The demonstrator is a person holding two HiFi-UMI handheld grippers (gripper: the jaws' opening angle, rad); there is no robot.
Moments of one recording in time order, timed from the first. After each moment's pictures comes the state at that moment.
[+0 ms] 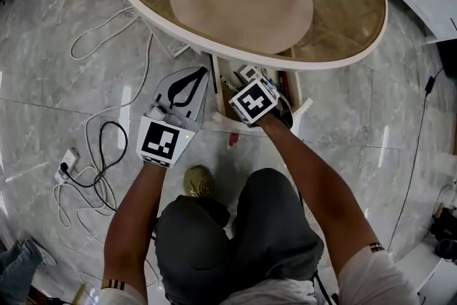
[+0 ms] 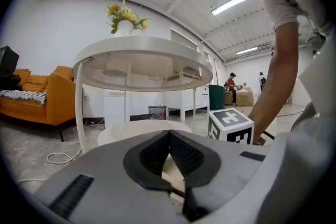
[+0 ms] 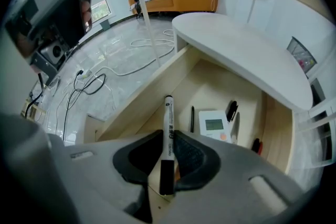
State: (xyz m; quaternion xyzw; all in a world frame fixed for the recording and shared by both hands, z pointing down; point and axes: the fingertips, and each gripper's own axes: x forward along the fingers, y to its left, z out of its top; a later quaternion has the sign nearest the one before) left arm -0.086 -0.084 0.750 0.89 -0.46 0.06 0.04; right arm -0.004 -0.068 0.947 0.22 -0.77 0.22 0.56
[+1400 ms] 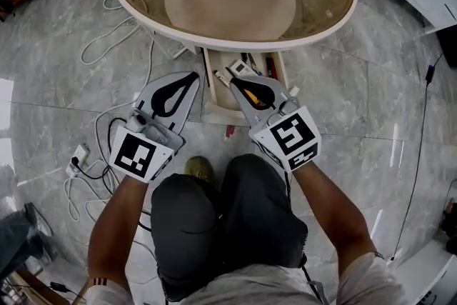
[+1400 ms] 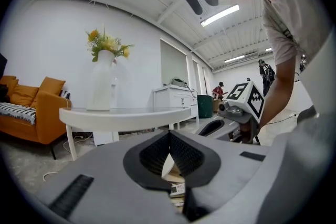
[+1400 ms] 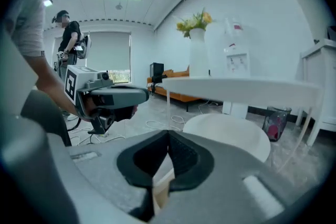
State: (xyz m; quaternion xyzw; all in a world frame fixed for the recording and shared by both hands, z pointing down) left arm -0.055 -0.026 0.623 0.91 -0.41 0.03 0.01; right arm -0.005 -0.032 0.680 0.28 -0.94 0.07 0.19
